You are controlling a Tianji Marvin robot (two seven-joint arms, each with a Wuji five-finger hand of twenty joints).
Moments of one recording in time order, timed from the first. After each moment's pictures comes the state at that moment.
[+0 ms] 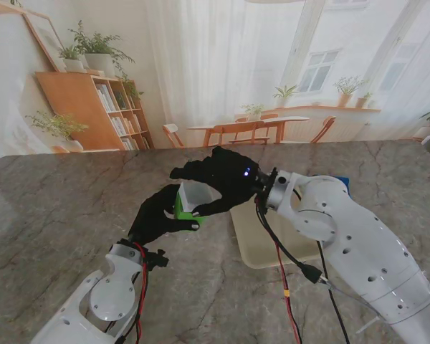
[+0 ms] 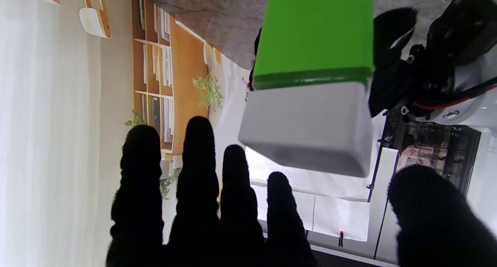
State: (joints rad) left arm 1.62 -1.21 -1.13 -1.59 0.32 -0.27 0.33; right arm -1.17 -1.05 1.01 -1.64 -1.11 -0.62 -0.09; left_hand 1.03 -0.66 -0.19 -0.10 0.50 0.00 0.80 0.80 0.92 0.10 0.11 1.03 0.79 0.12 0.40 0.69 0.38 0.18 1.02 0.78; right_hand 0.21 -0.19 0.49 -0.06 0.26 0.06 0.18 0.74 0.63 0.11 0.21 0.51 0.76 0.10 0.43 0.50 0.40 0.30 0.99 0.58
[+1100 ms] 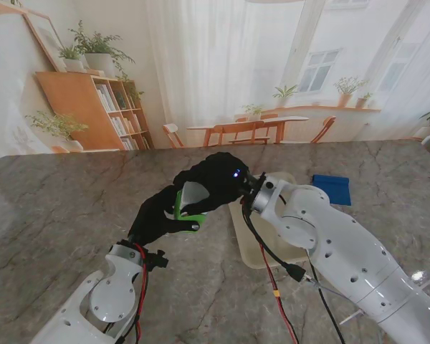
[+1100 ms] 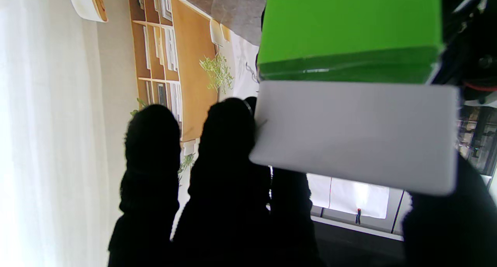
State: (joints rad) left arm 1.62 -1.20 -1.13 -1.59 0.36 -0.27 0.34; right arm -1.13 -1.07 0.88 -1.56 -1.10 -0.48 -0.25; left_hand 1.03 -0.64 -0.19 -0.10 0.50 0.01 0.79 0.80 0.92 0.10 0.11 1.03 0.79 0.12 0.41 0.69 0.38 0.18 1.02 0.78; right_hand 0.28 -0.34 0.42 -0.07 0.67 -0.07 0.49 0.80 1.07 -0.02 0.81 0.71 1.18 -0.14 1.05 0.65 0.81 0.12 1.32 0.51
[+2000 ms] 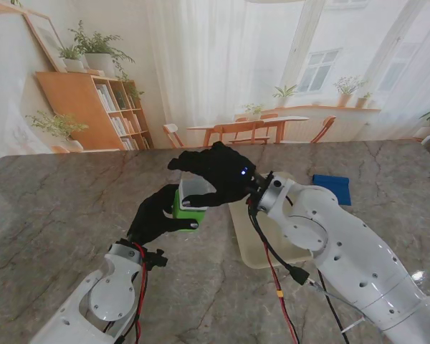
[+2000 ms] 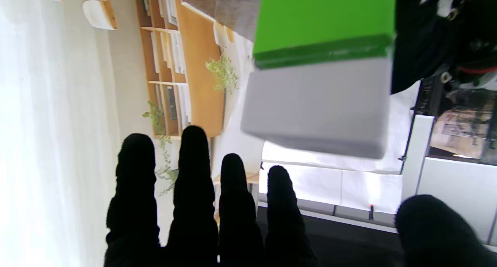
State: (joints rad) left arm 1.62 -1.20 -1.13 -1.59 0.34 -0.26 0.34; right arm -1.19 -1.08 0.97 -1.62 -1.06 -0.49 -0.18; left_hand 1.03 -0.63 -0.19 -0.10 0.50 0.03 0.78 0.80 0.92 0.11 0.11 1.03 0.79 0.12 0.42 0.69 0.38 0.18 1.02 0.78; right_hand 0.07 -0.05 0.45 -0.07 0.30 0.05 0.18 0.75 0.54 0.14 0.16 0.47 0.65 0.15 0.39 0.48 0.29 0.35 0.95 0.58
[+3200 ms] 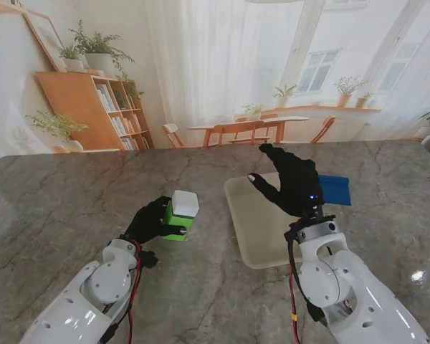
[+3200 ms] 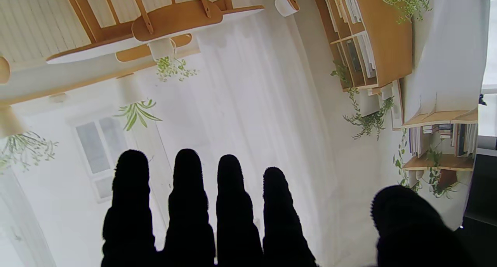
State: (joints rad) left arm 1.48 -1.20 -1.10 -1.32 0.28 -0.15 0.22; right arm -1.64 -1.12 1.24 -1.80 -0.96 0.05 -0.41; left_hand 1.04 -0.61 -0.19 -0.10 0.45 0.04 0.79 0.87 0.89 0.10 0.11 1.03 0.79 0.10 0.36 0.66 0.37 0.18 1.00 0.78; right_hand 0.24 0.00 0.36 -0.07 0.29 0.08 0.17 0.74 0.55 0.15 0.13 0.42 0.53 0.18 0.18 0.38 0.16 0.36 0.81 0.48
